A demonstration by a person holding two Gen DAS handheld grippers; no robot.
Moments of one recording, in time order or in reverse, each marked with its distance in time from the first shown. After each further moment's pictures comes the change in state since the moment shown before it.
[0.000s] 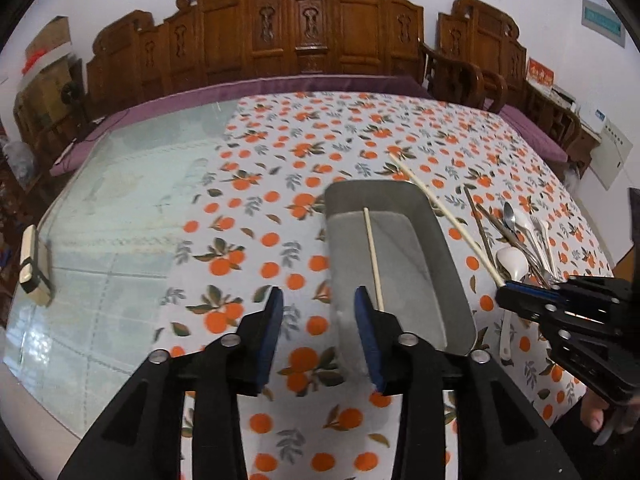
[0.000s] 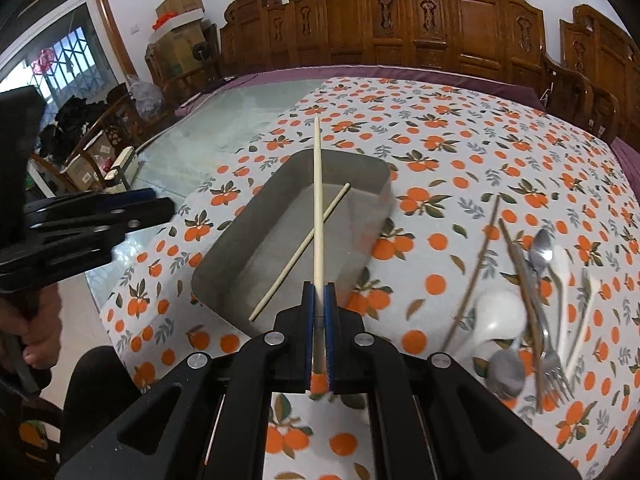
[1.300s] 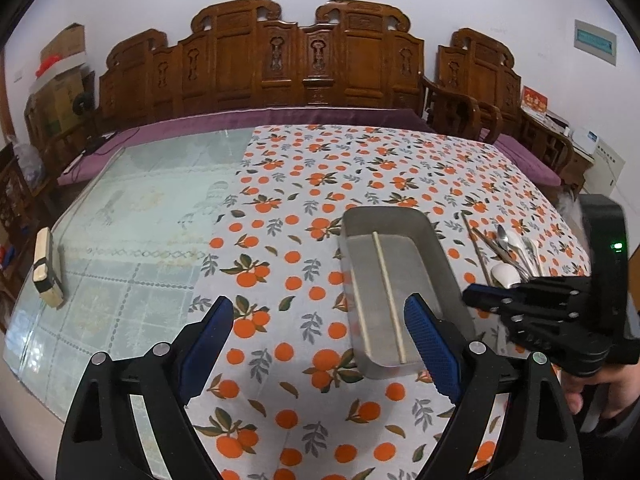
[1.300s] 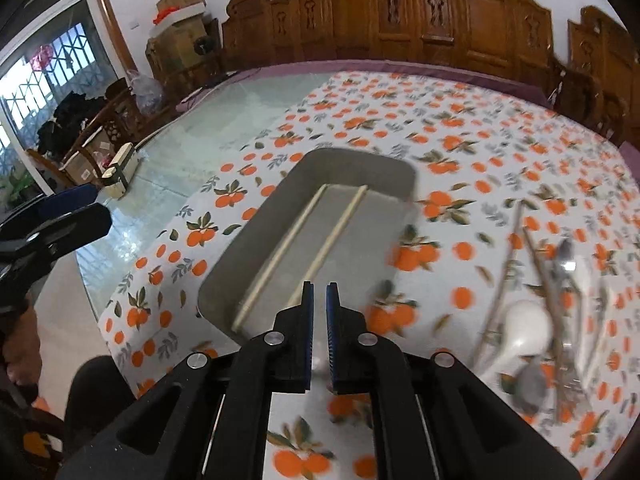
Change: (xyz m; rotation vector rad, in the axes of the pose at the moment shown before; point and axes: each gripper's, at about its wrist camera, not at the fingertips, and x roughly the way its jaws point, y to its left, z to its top) left arm -0.036 0.019 -0.014 -0.009 -0.115 -0.016; right arm 0.011 0.012 0.007 -0.014 0.000 -0.007
